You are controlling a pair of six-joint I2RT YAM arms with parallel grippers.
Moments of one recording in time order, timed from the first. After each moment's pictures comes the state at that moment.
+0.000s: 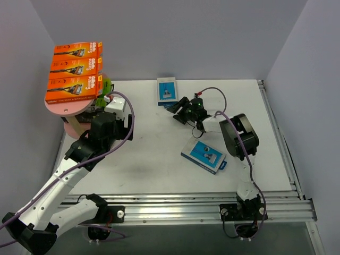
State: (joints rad) left arm -0.57 0.97 1.06 -0.56 -0.40 -0.11; right arm 0.40 2.16 1.24 0.48 -0.27 1.11
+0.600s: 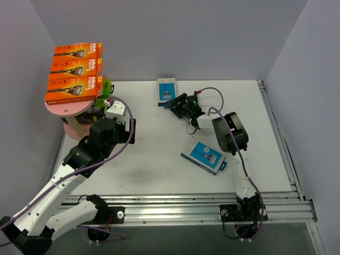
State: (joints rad) left arm -0.63 0.91 1.02 -0.52 -0.40 -0.13; right arm 0.41 2.38 1.49 0.52 -0.14 1.24
